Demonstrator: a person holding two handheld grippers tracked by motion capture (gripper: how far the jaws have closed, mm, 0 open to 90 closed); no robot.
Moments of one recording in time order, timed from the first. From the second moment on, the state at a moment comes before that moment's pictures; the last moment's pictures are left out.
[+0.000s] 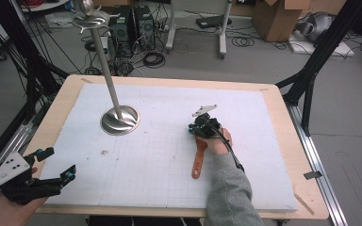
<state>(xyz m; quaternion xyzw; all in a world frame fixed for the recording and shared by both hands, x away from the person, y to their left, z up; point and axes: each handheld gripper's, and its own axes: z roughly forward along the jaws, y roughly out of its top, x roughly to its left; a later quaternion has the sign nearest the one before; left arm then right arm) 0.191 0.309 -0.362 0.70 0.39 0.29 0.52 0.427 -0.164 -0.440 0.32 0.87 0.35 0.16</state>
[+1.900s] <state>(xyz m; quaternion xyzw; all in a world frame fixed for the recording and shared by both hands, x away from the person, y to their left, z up) 0.284 0.238 -0.352 0.72 0.31 0.23 0.58 0.344 -0.284 -0.437 0.39 0.85 0.33 0.15</state>
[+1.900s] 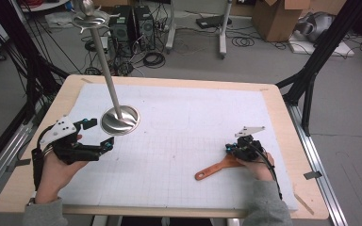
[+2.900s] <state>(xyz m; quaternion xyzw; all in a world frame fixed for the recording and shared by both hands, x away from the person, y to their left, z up) 0.314 0.202 -0.349 0.72 0.29 0.21 0.59 0.285 -0.287 -0.426 0.34 0.85 0.38 0.10</state>
